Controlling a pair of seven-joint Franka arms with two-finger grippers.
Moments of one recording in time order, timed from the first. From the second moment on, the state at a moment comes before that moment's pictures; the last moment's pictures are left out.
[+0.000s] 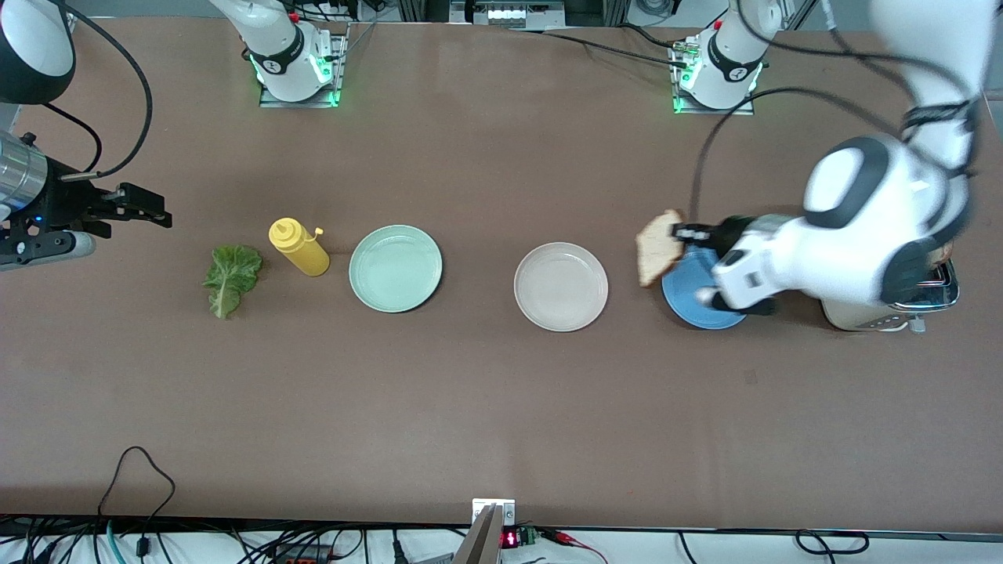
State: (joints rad) left arm 0.09 0.52 -0.42 -1.48 -0.38 1.56 -0.19; right arm -0.12 0.14 0.11 -1.59 0.05 1.62 -0.17
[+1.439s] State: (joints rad) left arm -0.10 0.77 -0.42 -1.49 -0.47 1.97 -0.21; right arm -0.12 0.27 0.11 -1.65 0.27 1.69 -0.47
